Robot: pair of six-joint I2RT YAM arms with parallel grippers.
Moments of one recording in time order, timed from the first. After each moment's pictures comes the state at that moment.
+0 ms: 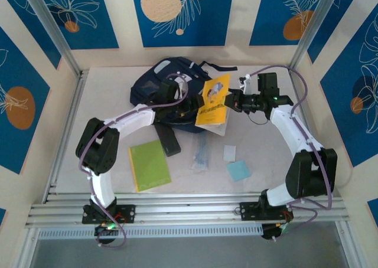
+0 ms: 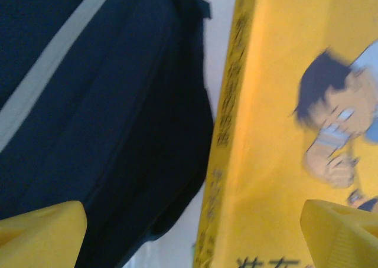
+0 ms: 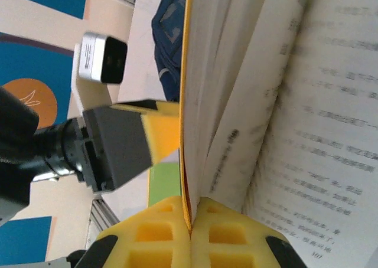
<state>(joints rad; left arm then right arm) -0.57 1.87 1.34 -0.12 0.40 -0.82 0.10 1.50 1.17 -0.47 -0.82 0.46</state>
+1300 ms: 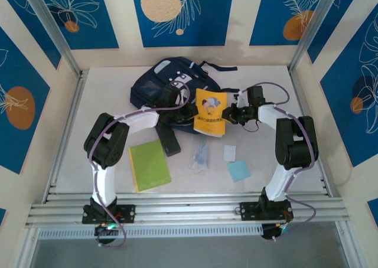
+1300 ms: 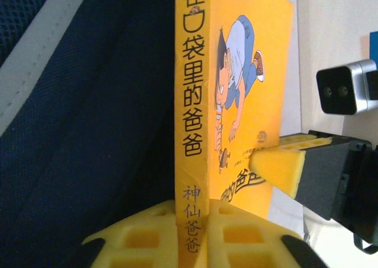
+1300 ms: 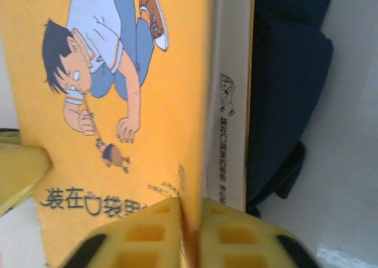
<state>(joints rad) -0.57 1.99 1.33 0.00 0.50 -0.87 0.08 1.80 1.09 -0.34 -0.69 0.43</state>
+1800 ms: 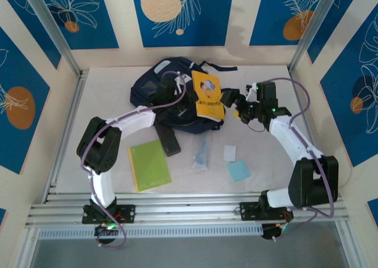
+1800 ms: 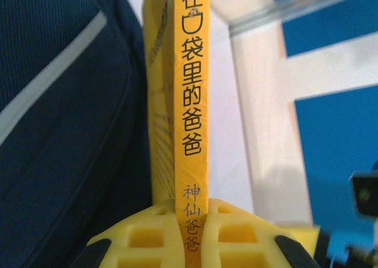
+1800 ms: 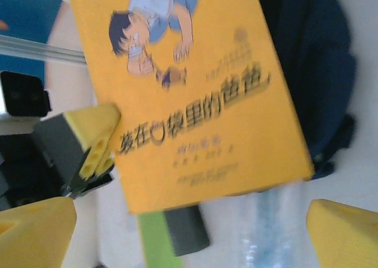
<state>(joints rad) -0.57 1.89 1.32 0.20 0.34 -1.02 0.14 1.36 0.97 -0.32 -0.58 0.78</state>
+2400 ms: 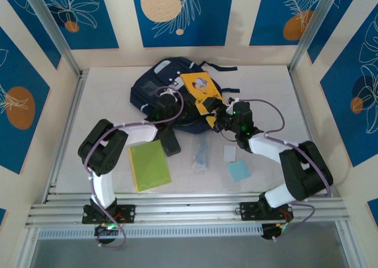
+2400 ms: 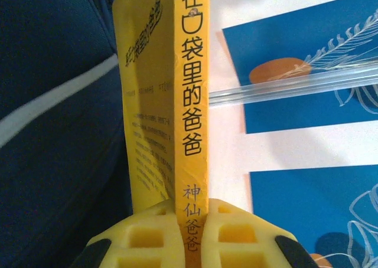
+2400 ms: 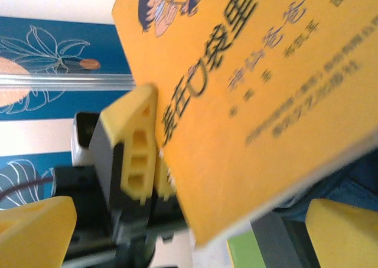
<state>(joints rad) -0.64 1.89 1.06 0.66 0.10 -1.32 0.39 1.50 0.66 0.55 -0.39 1.36</state>
